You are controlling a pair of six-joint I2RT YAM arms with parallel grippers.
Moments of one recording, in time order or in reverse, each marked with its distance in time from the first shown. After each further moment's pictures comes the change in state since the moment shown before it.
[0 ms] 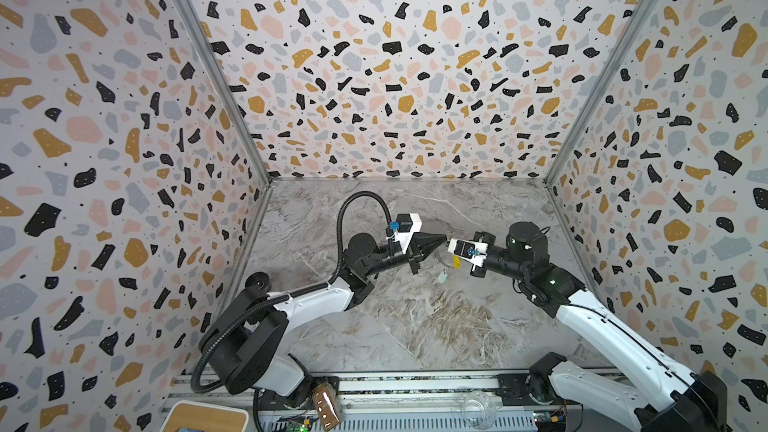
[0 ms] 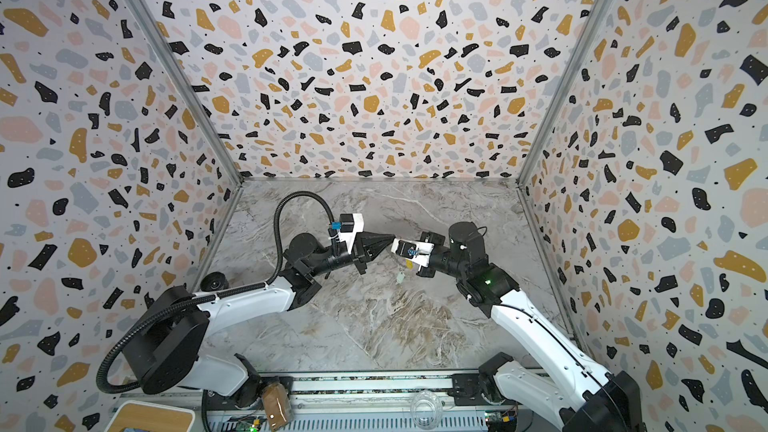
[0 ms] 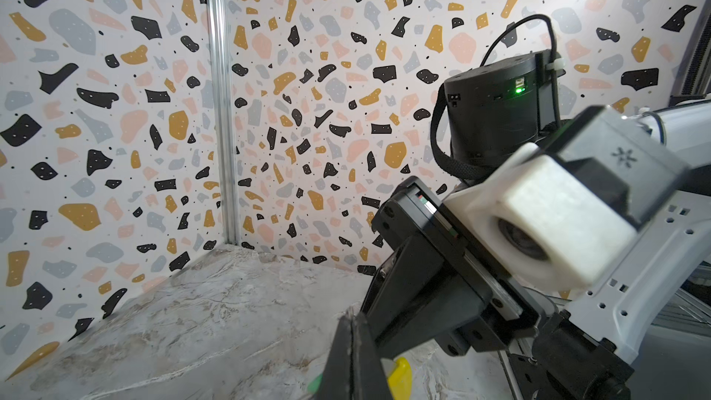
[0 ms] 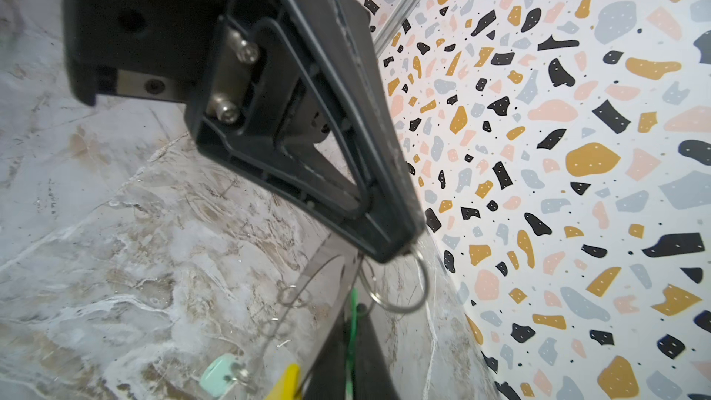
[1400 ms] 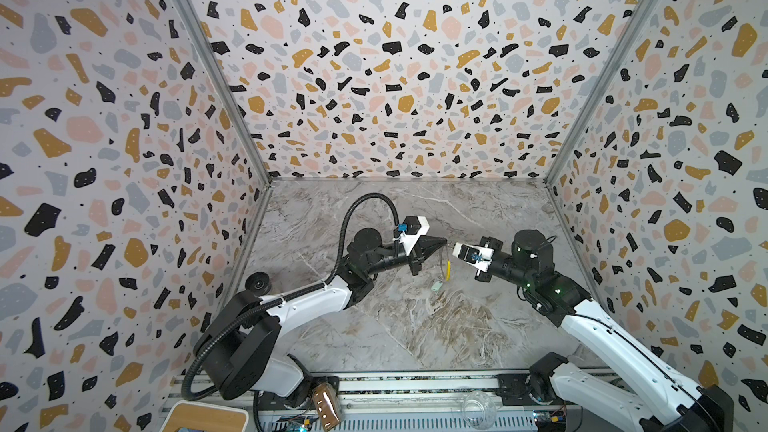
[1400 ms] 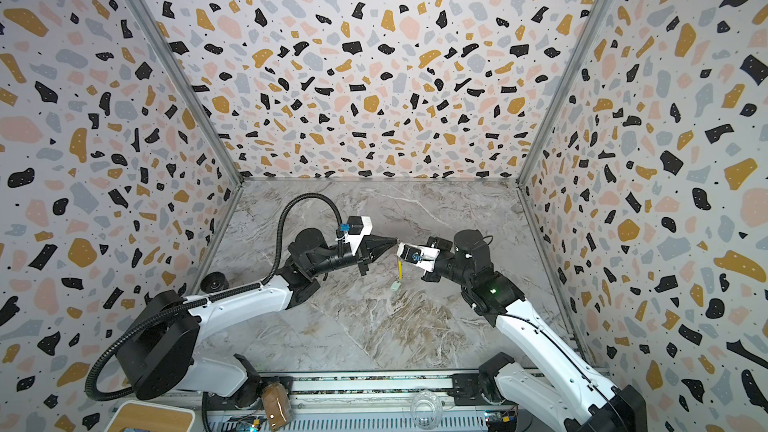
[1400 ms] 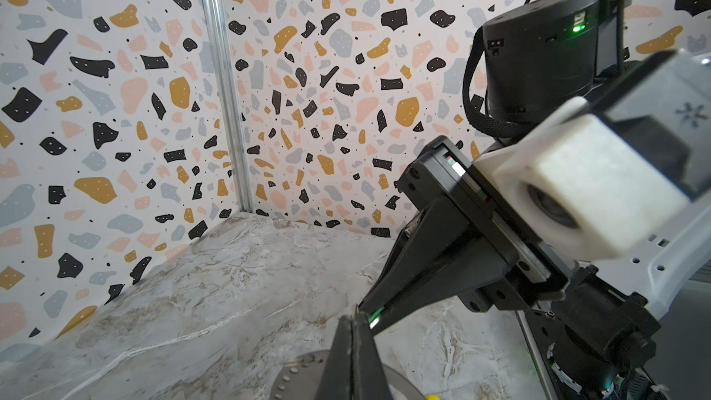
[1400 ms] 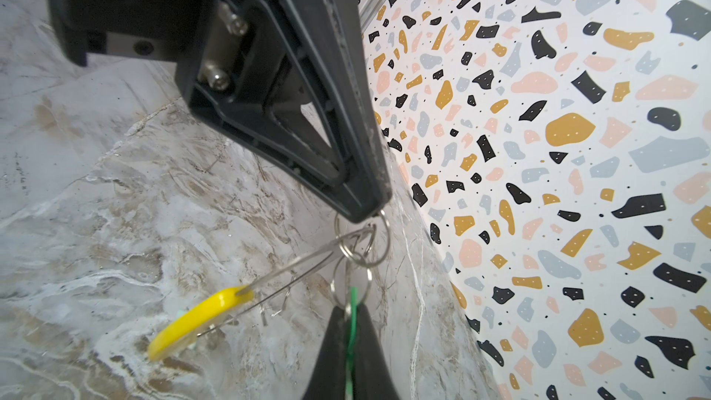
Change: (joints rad) left arm 0.000 -0.026 0.042 -0.237 -0.011 0.147; right arm -0.013 -0.066 -0.077 0.002 0.057 0.000
